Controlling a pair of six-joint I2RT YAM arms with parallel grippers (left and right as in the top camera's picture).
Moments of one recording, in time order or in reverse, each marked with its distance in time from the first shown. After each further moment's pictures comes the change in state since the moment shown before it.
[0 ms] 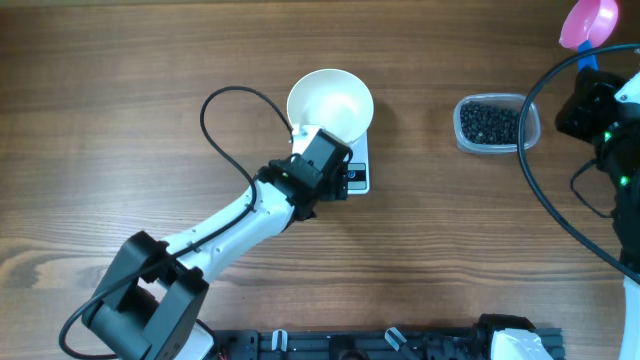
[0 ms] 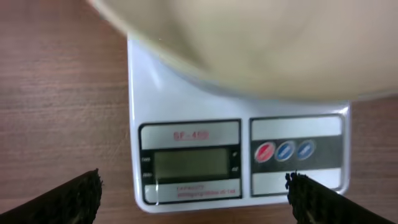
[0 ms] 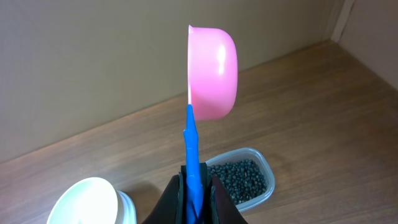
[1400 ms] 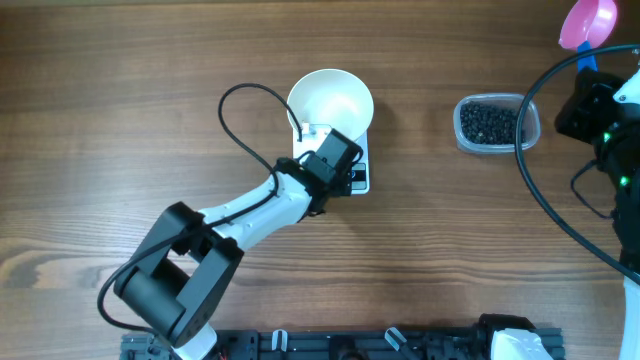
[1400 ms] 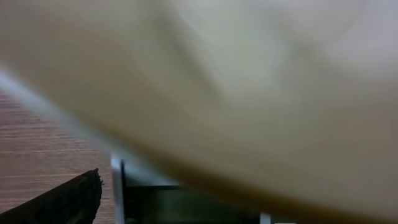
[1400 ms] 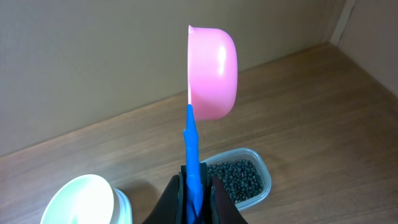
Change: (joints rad) left arm -0.019 0.152 0.027 0.073 -0.071 0.000; right arm 0.000 0.000 0.000 -0.003 0.000 -0.026
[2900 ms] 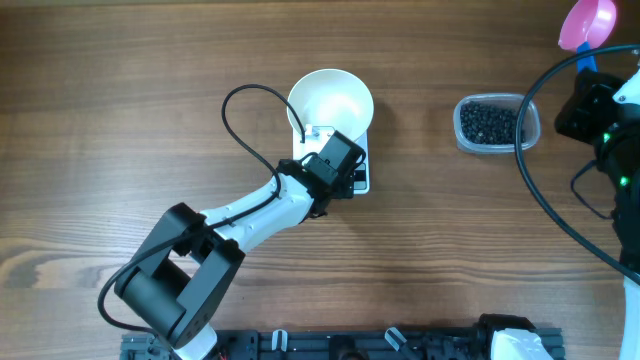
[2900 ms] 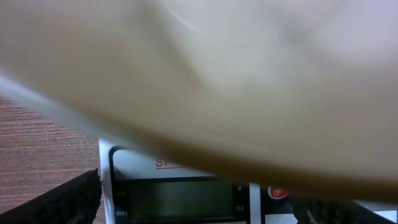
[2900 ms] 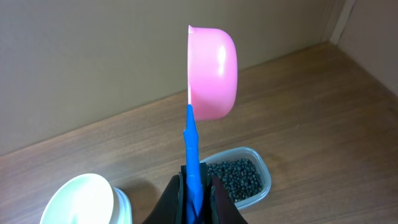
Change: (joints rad) left arm -0.010 -0.001 0.001 -0.006 0.004 0.000; right arm 0.000 0.000 0.000 -0.004 0.000 0.000
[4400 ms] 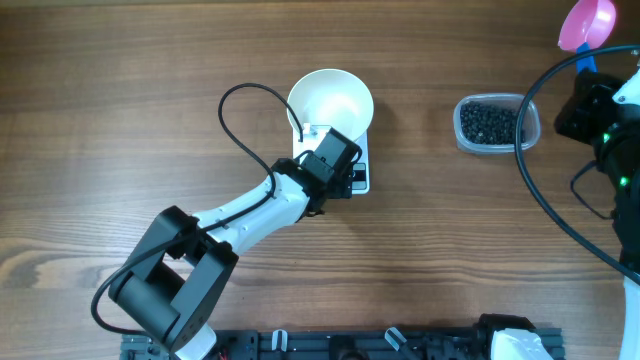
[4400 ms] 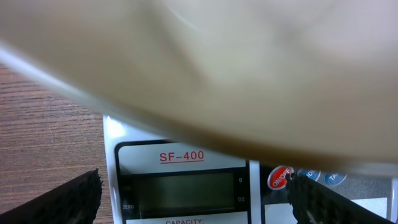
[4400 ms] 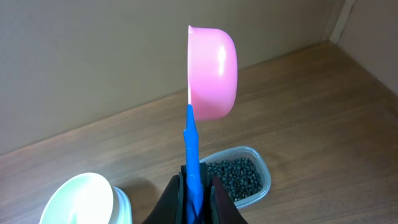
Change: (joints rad) left arm 0.017 -0.023 0.000 -0.021 0.037 0.023; right arm 0.000 0.000 0.000 -0.004 0.000 0.000
